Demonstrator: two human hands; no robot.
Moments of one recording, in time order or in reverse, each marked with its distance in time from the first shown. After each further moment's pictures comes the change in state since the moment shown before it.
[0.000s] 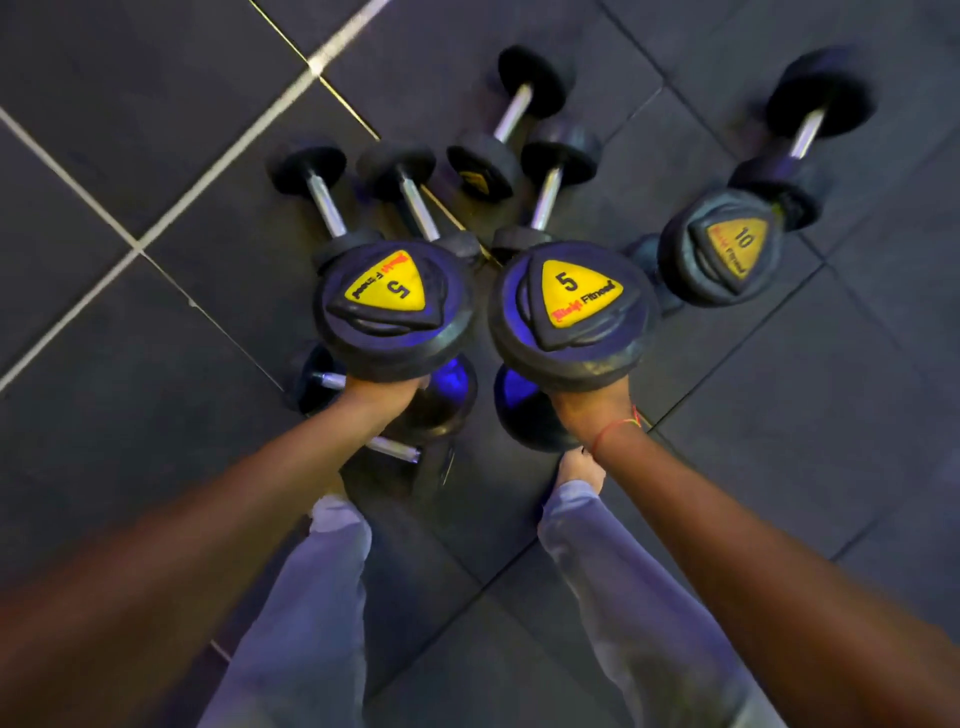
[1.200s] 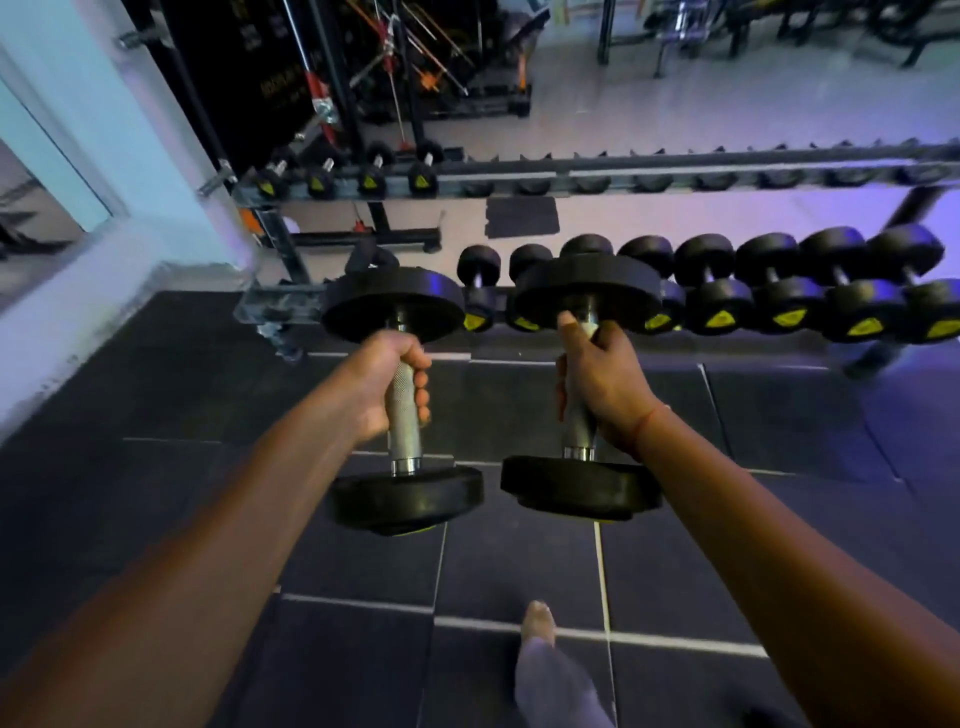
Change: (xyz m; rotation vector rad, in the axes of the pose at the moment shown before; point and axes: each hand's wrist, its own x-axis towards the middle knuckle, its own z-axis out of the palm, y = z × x) left_hand -0.280 -0.255 -0.960 -1.274 0.579 -0.120; right_hand -0.432 -0.927 0.345 0.334 -0.586 -0.921
